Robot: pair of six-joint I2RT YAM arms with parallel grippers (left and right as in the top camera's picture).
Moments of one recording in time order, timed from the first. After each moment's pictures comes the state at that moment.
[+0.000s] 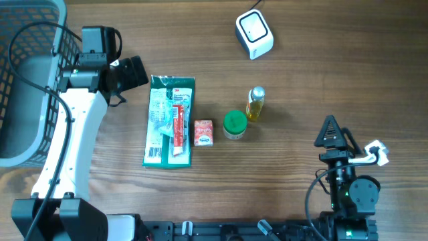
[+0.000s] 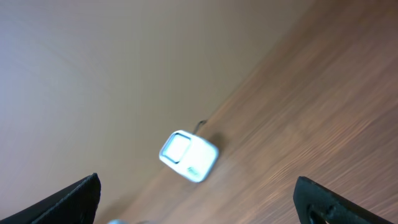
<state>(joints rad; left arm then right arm) -0.01 1.54 1.36 -0.88 -0.13 -0.31 -0.02 0.03 0.01 0.00 0.02 0.92</state>
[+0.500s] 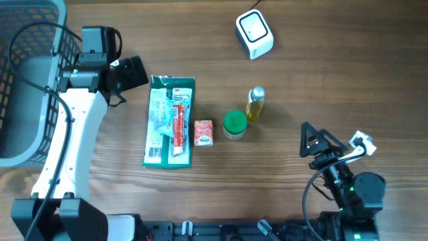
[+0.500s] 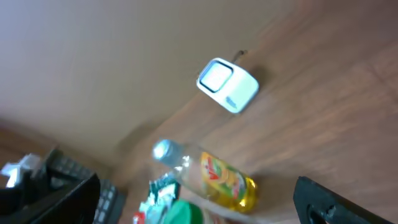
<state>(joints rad) -0.01 1.54 1.36 -0.88 -0.13 -0.31 -0.02 0.14 0.21 -0.22 -0.31 0.79</state>
